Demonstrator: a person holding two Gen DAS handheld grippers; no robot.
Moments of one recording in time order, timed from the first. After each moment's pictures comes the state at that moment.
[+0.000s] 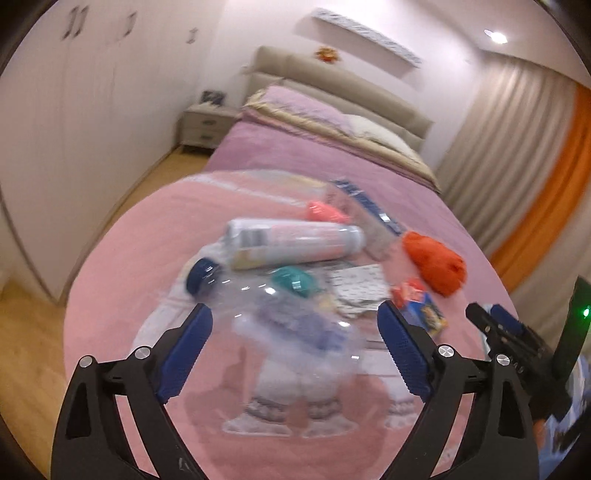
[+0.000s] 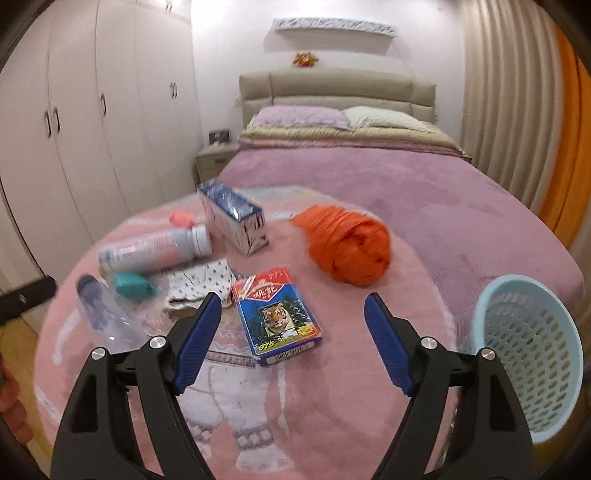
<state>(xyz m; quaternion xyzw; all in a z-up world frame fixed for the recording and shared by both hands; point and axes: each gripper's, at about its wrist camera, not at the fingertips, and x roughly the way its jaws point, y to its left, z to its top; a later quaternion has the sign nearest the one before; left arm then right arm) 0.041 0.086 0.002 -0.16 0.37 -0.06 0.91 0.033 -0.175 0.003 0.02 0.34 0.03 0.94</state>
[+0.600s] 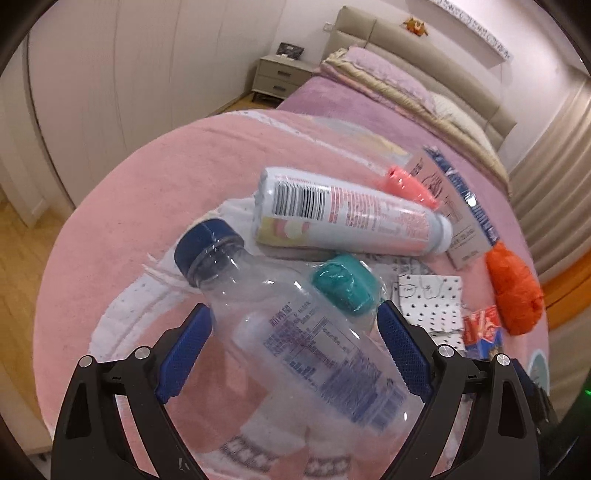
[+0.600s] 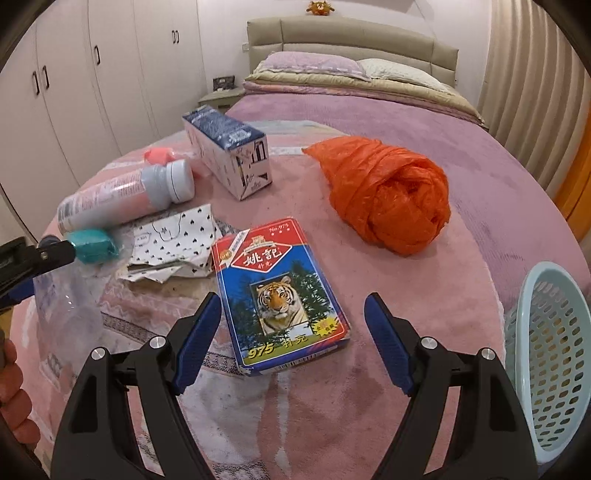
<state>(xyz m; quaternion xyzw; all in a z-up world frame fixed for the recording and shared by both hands) 0.098 0.079 -0.045 -0.19 0.45 0.07 0.87 0.088 -0.159 -0.052 0.00 0.44 0.05 0.90</state>
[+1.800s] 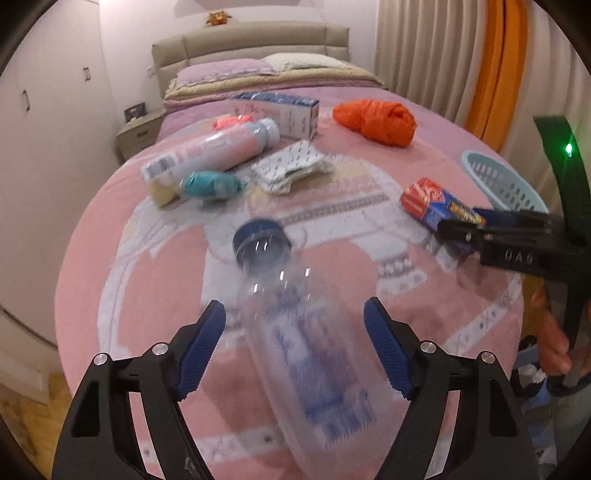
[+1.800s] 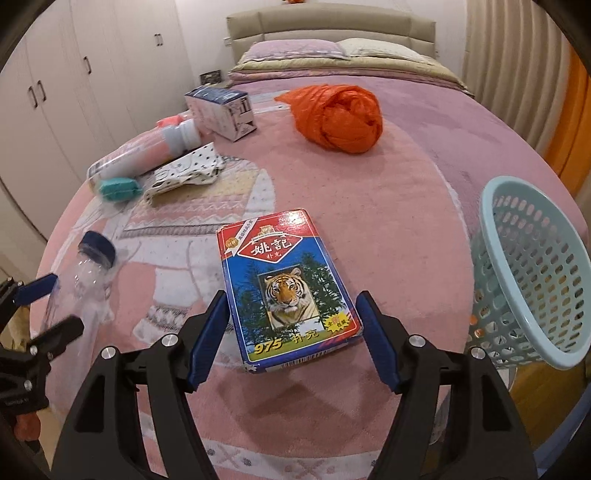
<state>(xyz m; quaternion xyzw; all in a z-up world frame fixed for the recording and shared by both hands) -0.027 0.019 -0.039 0.08 0.43 -0.16 0.89 -0.013 -0.191 -0.053 0.05 0.46 0.04 0.89</state>
